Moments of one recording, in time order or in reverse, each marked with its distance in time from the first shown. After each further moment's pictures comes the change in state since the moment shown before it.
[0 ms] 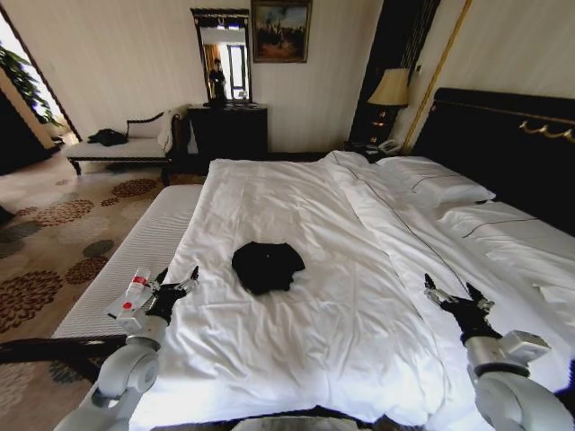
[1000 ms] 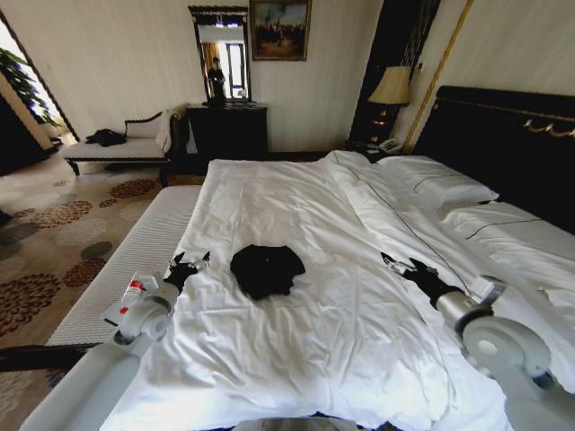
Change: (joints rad) left arm -0.494 0.224 0.340 0.357 -0.271 0.069 0.024; right arm 0.332 -0.421 -0.244 -0.086 0.582 -0.337 0.148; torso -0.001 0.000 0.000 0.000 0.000
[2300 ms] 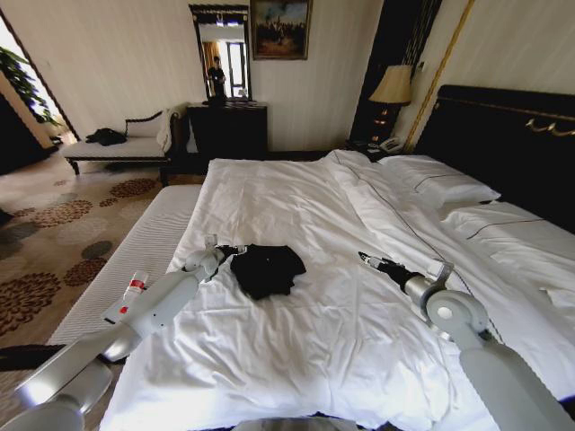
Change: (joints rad) left arm -0.673 -0.193 0.605 0.561 -0.264 0.223 -0.021; right arm 0.141 0.032 -0.156 -0.146 -0.030 0.004 0.015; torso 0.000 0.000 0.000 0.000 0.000
